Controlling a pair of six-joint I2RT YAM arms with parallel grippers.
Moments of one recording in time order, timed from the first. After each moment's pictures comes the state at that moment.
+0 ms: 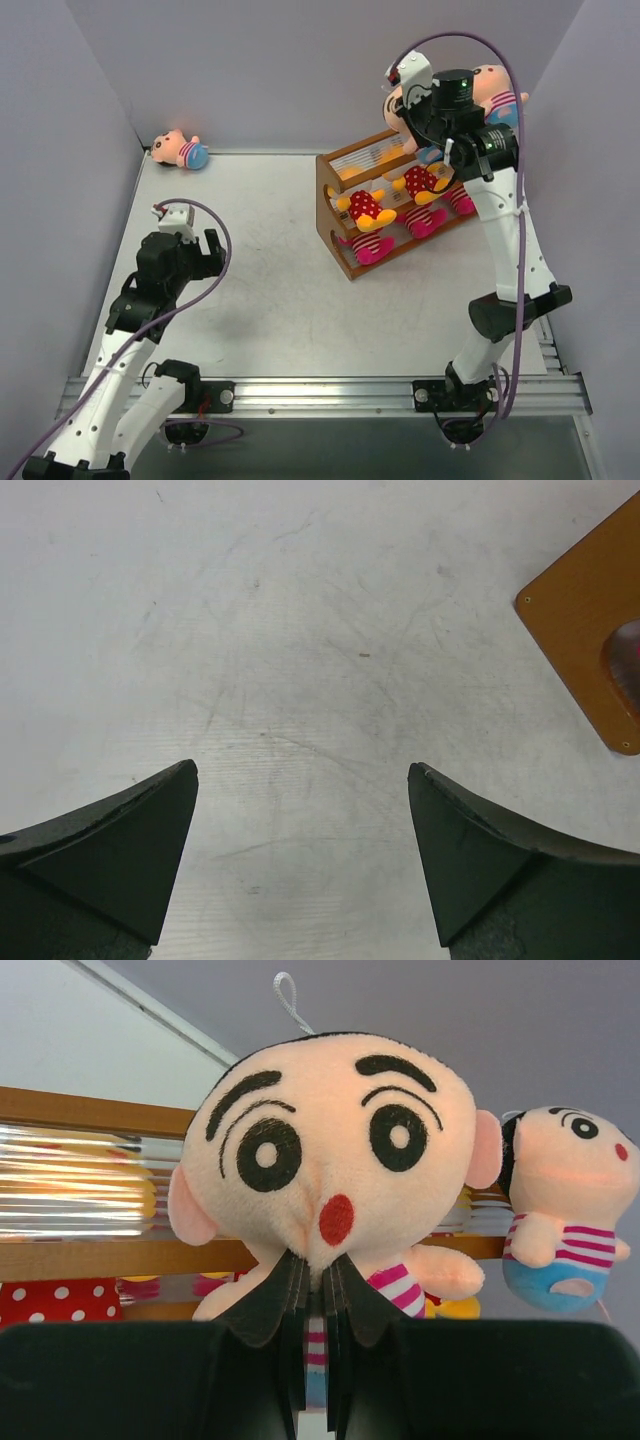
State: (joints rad) left arm -0.25 0.72 0.78 -0.52 -0.12 -0.24; right arm 0.38 1.71 2.24 -0.93 0.15 -0.45
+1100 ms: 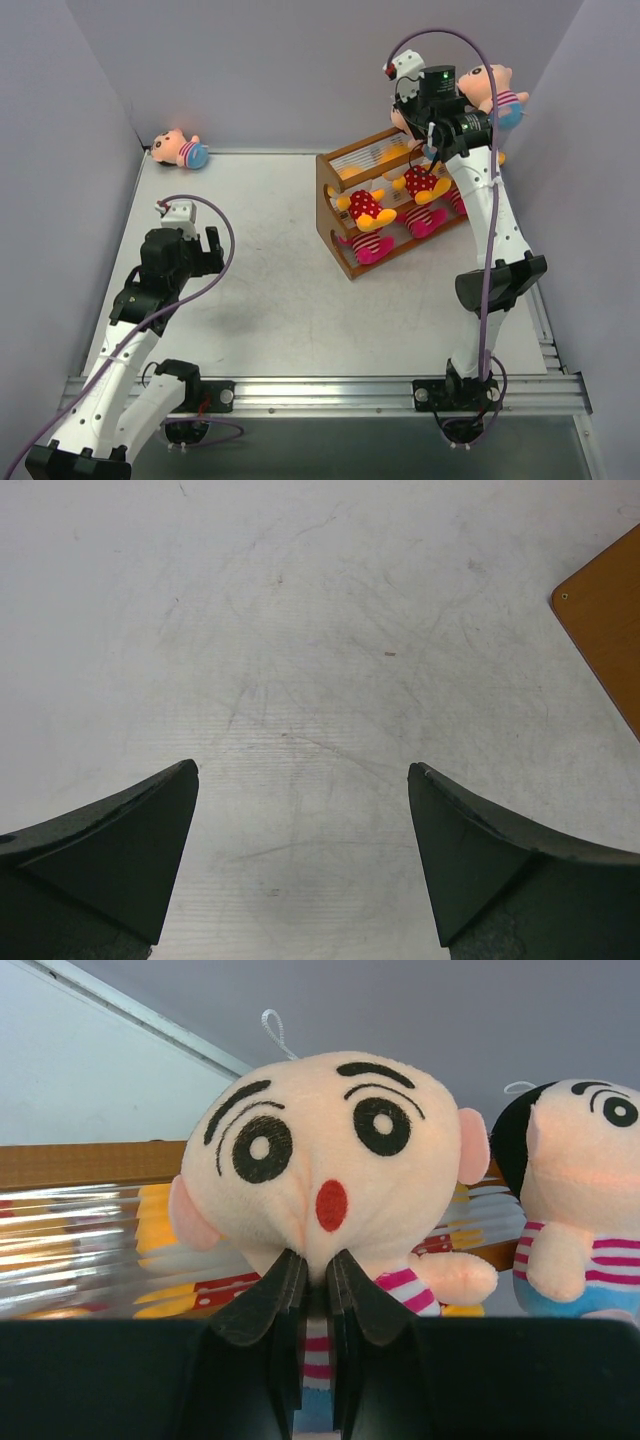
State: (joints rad) left arm -0.23 0.77 0.78 -0.50 -0.16 -0.20; right arm 0.31 1.91 2.31 -0.89 0.22 -0.43
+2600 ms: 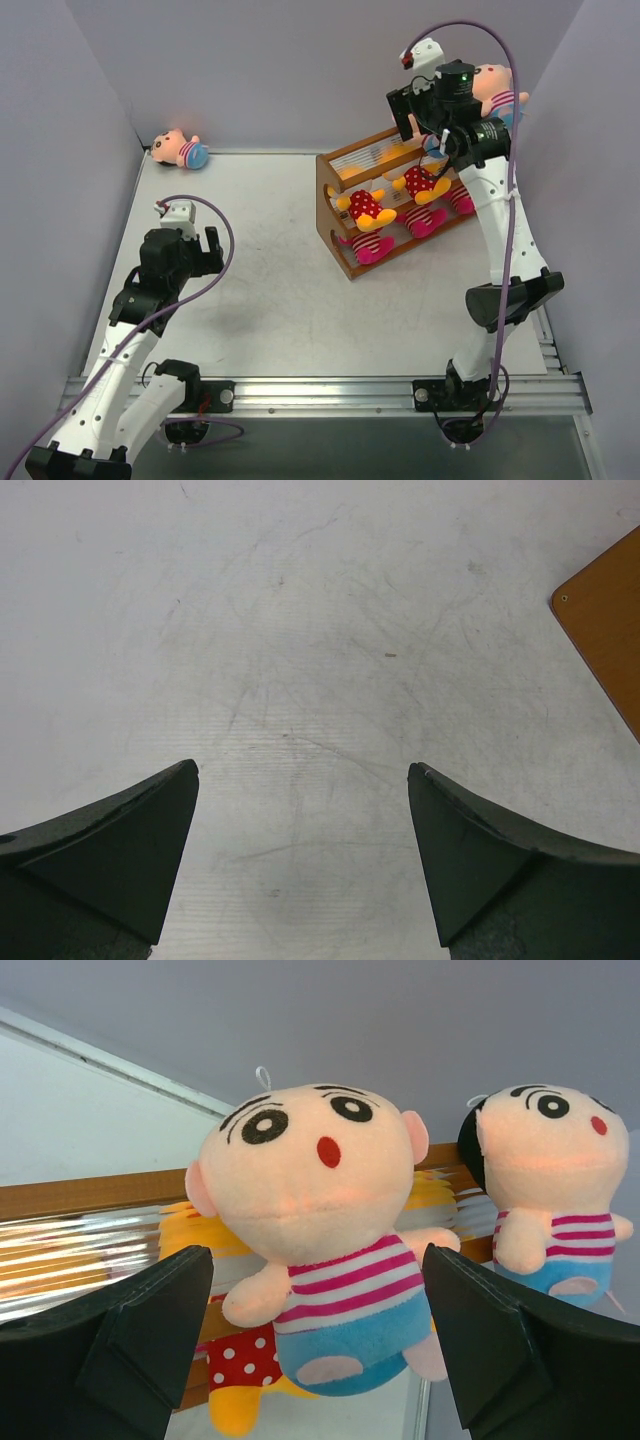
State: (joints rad) left arm -0.23 0.77 0.78 -0.50 -0.16 -0.20; right arm 0.30 1.80 2.22 -0.79 0.21 -0.34
